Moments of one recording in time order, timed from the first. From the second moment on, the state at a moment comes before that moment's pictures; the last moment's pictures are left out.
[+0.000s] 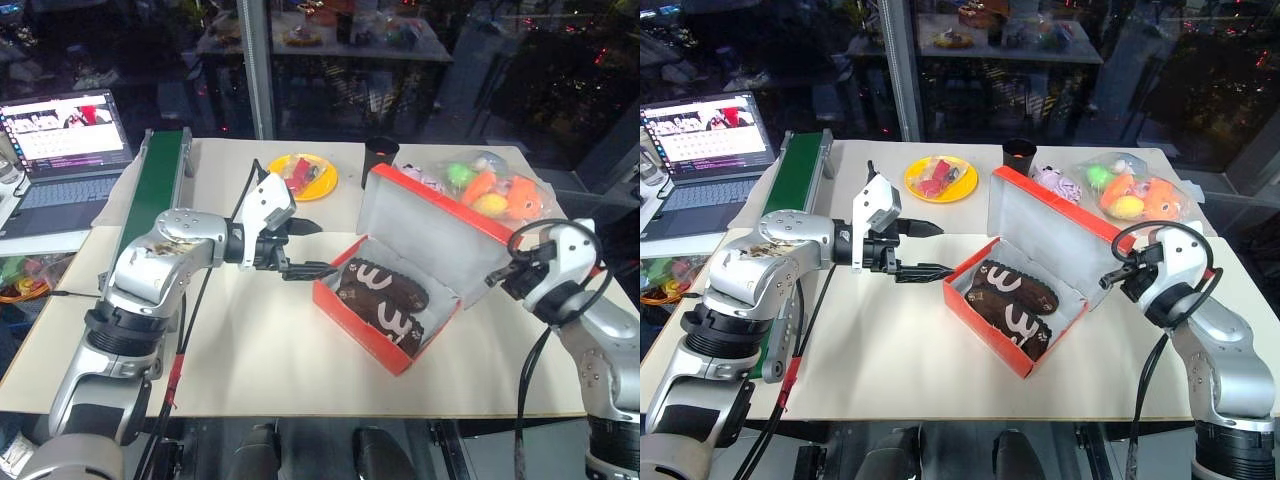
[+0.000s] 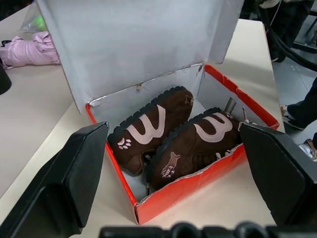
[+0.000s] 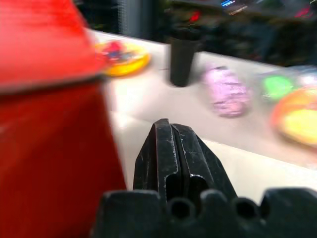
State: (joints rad) left arm -0.77 0.62 -0.18 -0.14 -0.45 0.76 -1.02; right arm -0.21 -0.62 -0.33 -0.35 0.59 0.67 0.52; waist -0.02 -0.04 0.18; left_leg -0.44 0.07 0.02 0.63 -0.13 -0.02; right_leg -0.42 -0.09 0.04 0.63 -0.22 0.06
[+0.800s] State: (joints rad) left arm -0.70 0.64 -0.13 -0.23 -0.48 0.81 -0.93; right arm -0.42 -0.68 -0.15 -0.31 0.85 0.96 0.65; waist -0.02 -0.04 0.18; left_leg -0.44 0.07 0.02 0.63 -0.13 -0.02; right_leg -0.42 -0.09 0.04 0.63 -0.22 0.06
